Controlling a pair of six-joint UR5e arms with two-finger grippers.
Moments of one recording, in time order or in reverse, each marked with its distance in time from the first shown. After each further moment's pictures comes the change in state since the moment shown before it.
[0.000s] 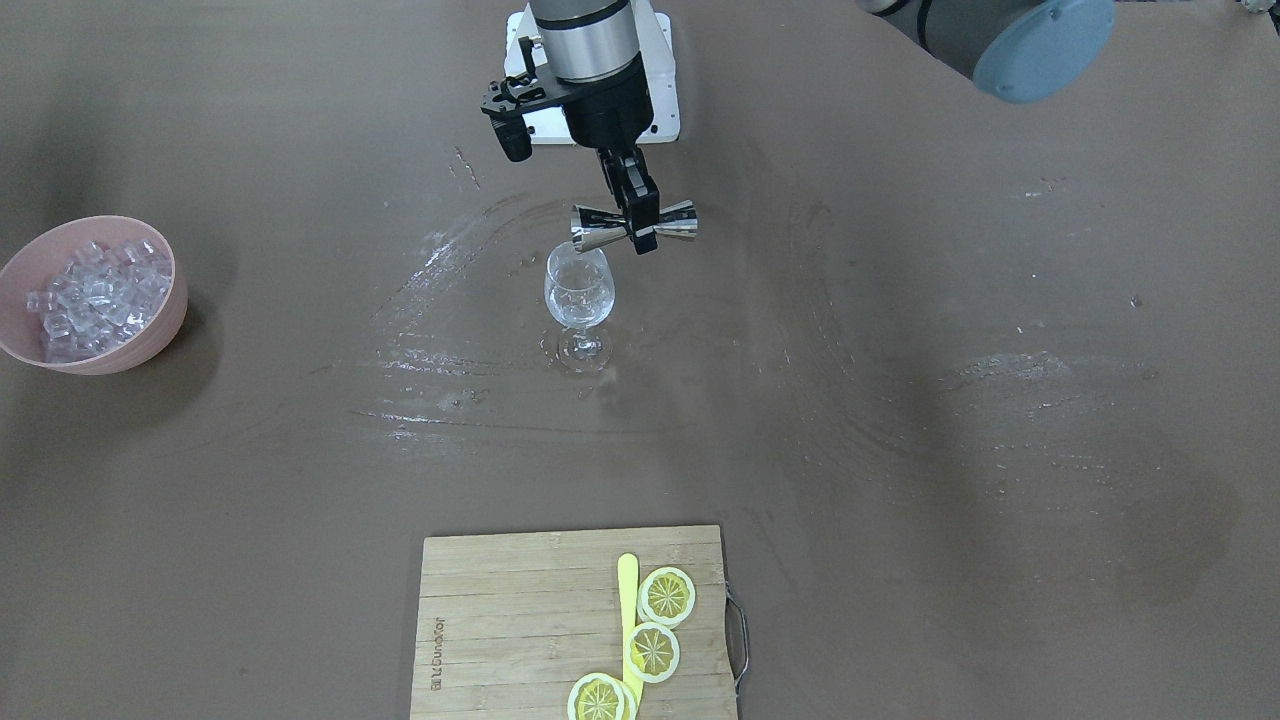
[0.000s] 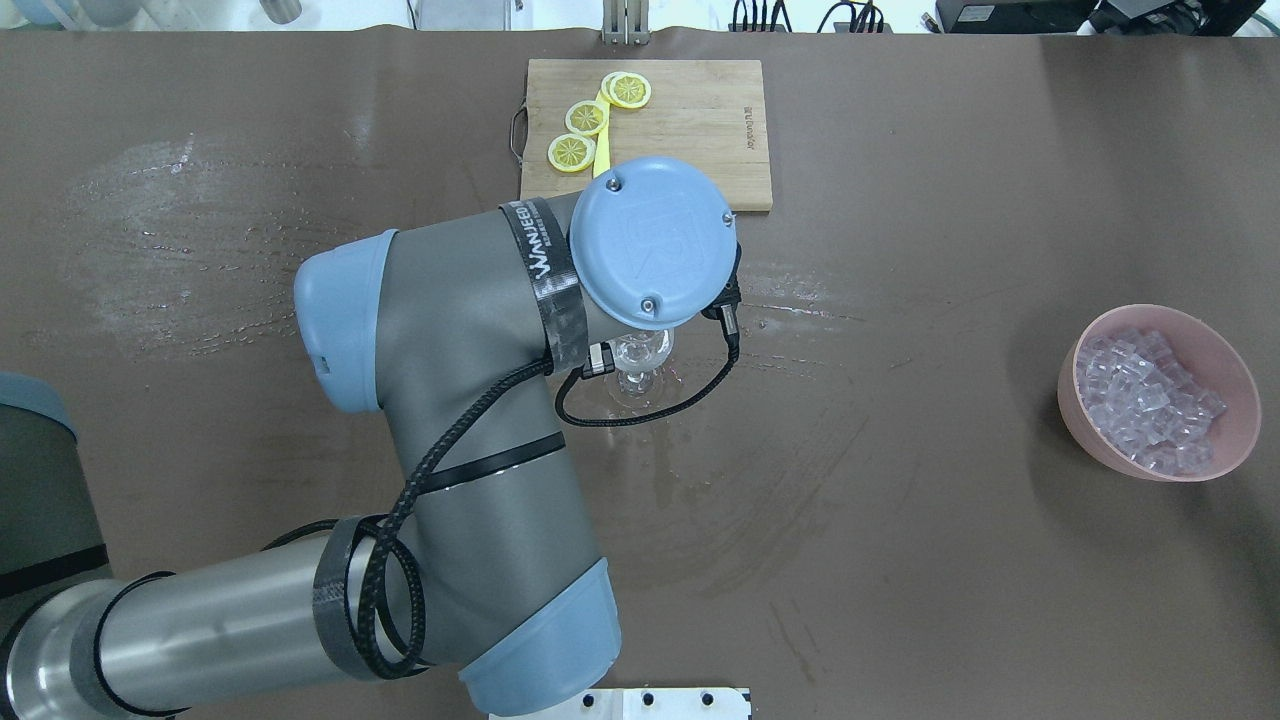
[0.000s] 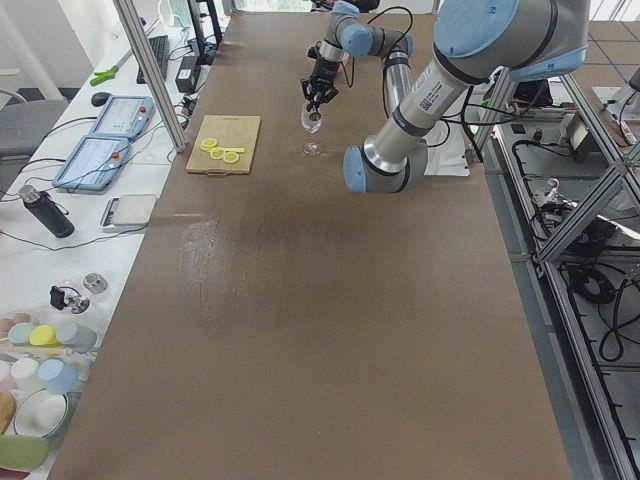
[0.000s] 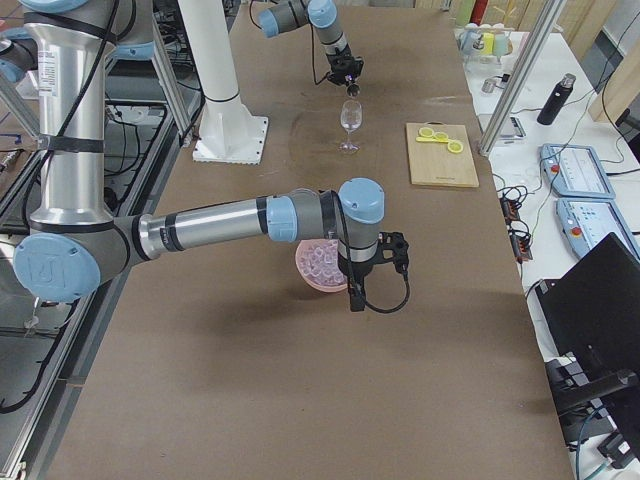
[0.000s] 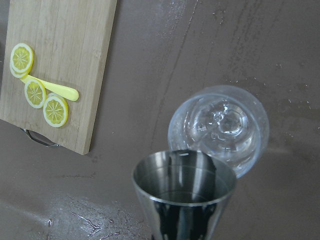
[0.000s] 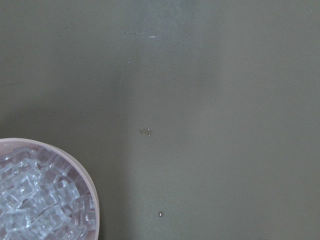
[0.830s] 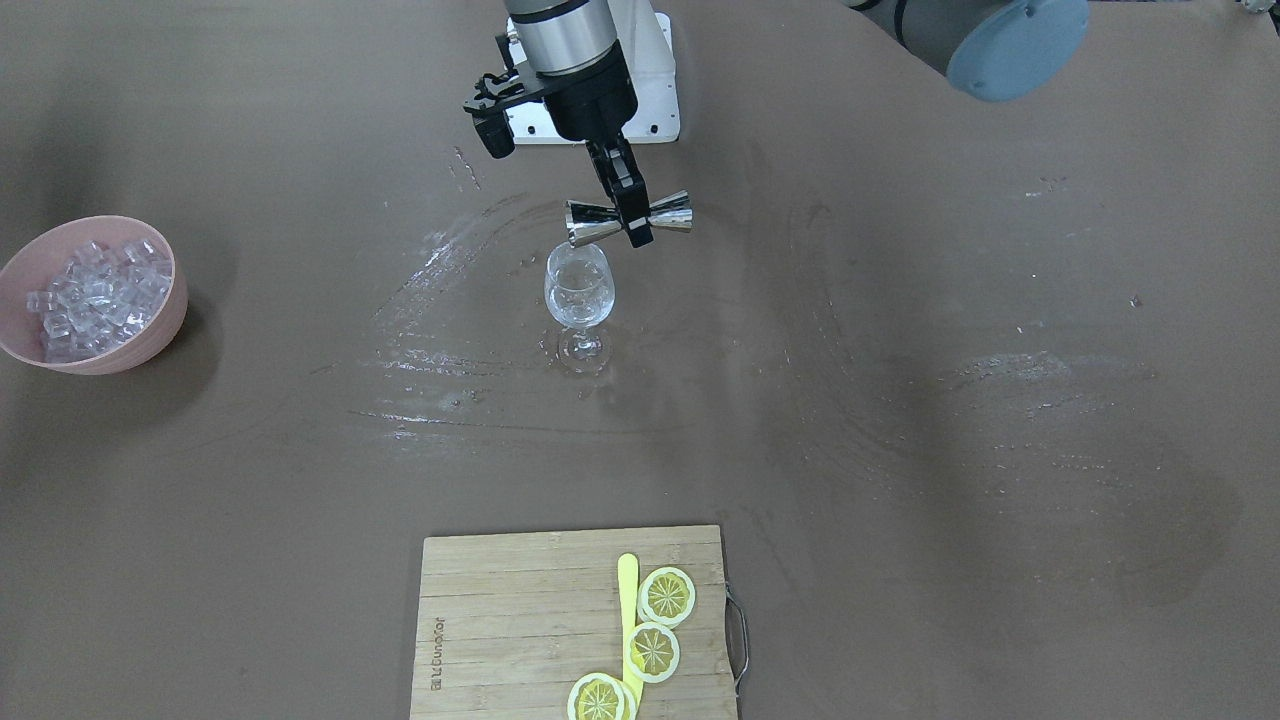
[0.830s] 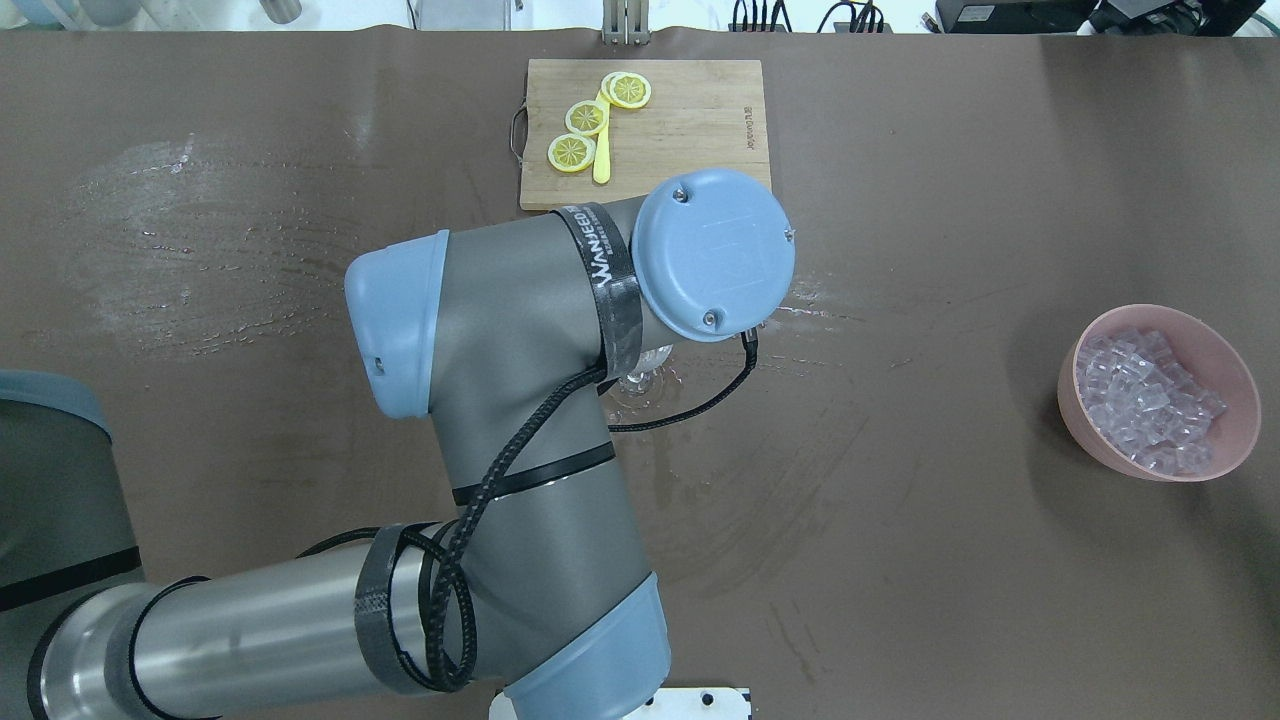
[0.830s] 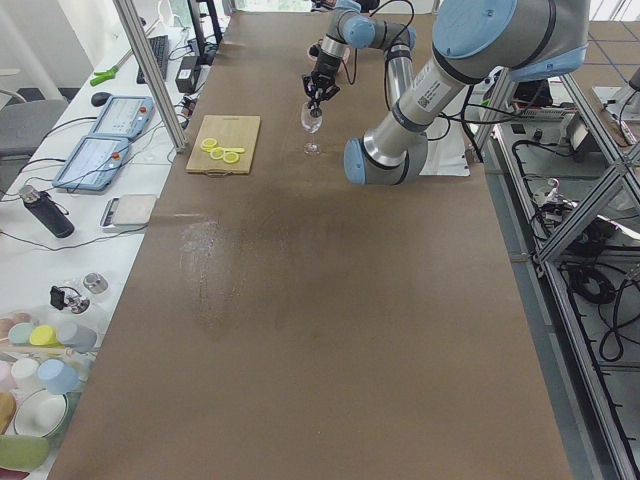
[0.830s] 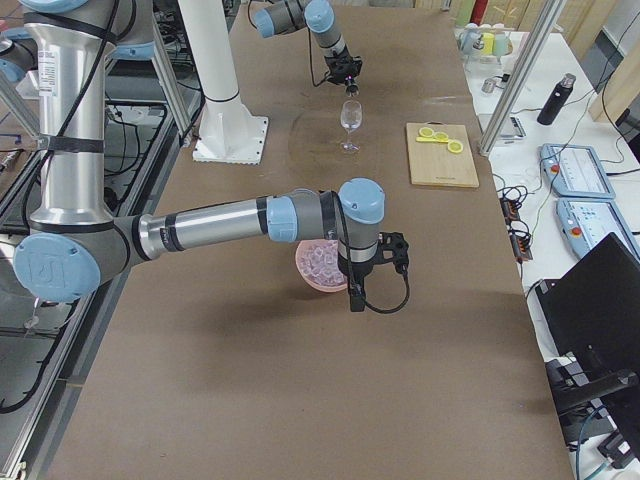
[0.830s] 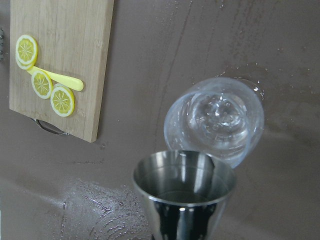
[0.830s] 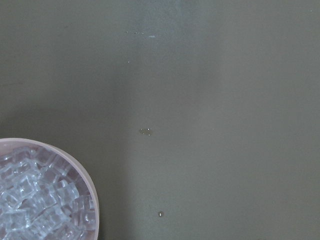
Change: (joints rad) left arm 0.015 -0.051 0.039 0.069 0.038 0.000; right arm 0.000 0.000 0.000 0.000 0.000 0.000
